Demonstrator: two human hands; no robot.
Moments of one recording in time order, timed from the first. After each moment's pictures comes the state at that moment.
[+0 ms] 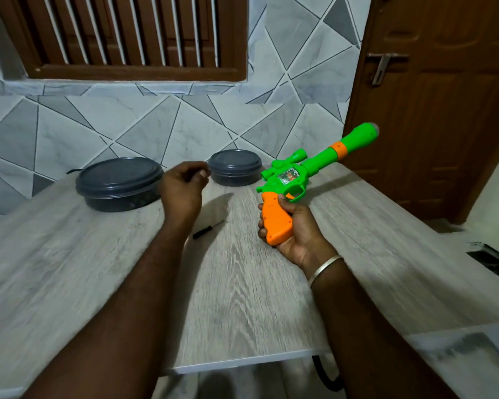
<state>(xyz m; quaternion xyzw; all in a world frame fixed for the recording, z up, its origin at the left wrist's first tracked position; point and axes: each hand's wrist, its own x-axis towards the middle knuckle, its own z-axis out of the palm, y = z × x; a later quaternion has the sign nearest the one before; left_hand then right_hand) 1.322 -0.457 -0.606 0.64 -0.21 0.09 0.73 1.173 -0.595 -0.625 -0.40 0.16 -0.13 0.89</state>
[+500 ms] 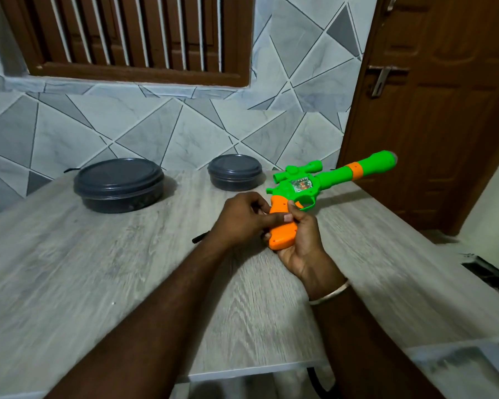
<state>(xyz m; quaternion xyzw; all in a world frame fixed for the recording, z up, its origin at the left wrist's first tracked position) 1.256 -0.498 -0.608 0.78 -0.38 -0.04 0.50 1.180 -0.598 -0.633 -0.37 0.11 -0.20 0.90</state>
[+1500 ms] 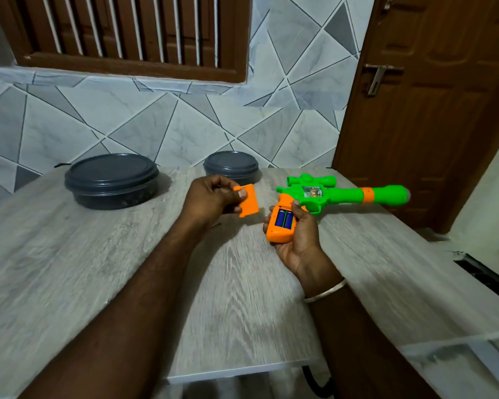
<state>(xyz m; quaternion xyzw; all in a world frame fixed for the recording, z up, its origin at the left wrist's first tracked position) 1.288 -0.471 -0.600 0.66 -0.28 -0.11 0.69 1.184 -0.598 -0.634 -0.35 0.21 -0.27 0.87</state>
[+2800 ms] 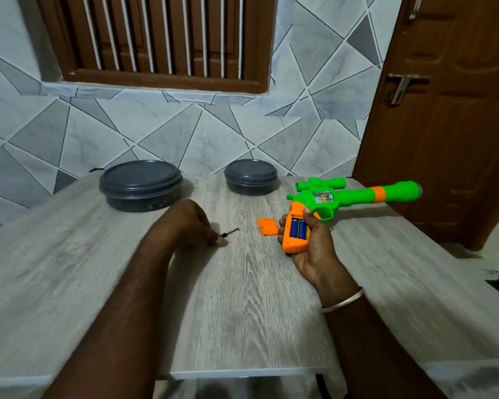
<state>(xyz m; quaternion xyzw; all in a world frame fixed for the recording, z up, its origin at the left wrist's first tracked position) 1.308 -0.396 -0.589 0.93 -0.23 -0.10 0.27 1.179 -0.593 -0.632 -0.41 0.16 -0.25 0.86</state>
